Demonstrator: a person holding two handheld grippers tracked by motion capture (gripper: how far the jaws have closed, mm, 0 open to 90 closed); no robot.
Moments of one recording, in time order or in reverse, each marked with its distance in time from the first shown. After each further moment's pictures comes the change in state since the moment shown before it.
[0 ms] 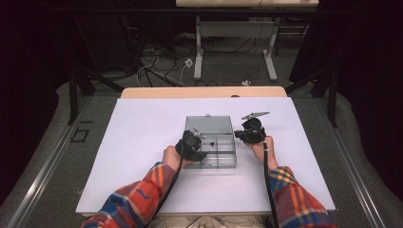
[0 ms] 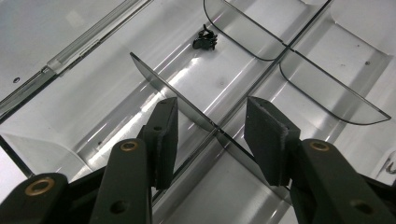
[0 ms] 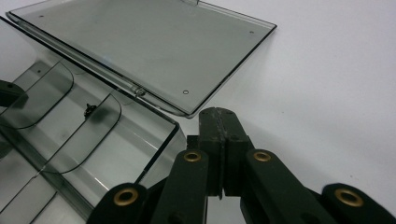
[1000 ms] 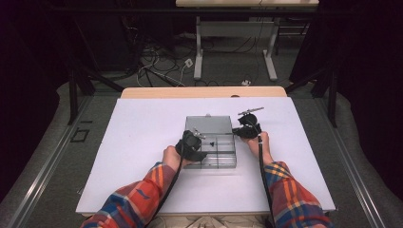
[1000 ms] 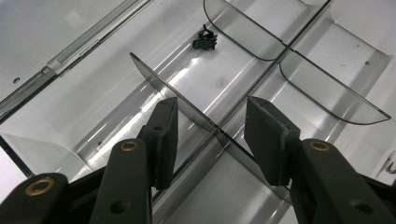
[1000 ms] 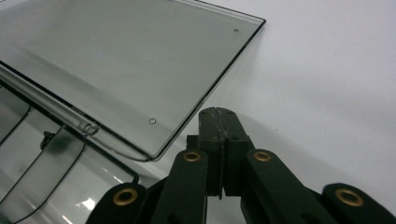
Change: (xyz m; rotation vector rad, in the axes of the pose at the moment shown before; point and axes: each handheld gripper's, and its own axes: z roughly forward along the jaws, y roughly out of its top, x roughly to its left) left arm 0.000 0.000 0.000 0.000 -0.001 0.002; right arm -0.009 0.012 0.026 0.064 -0.026 0.073
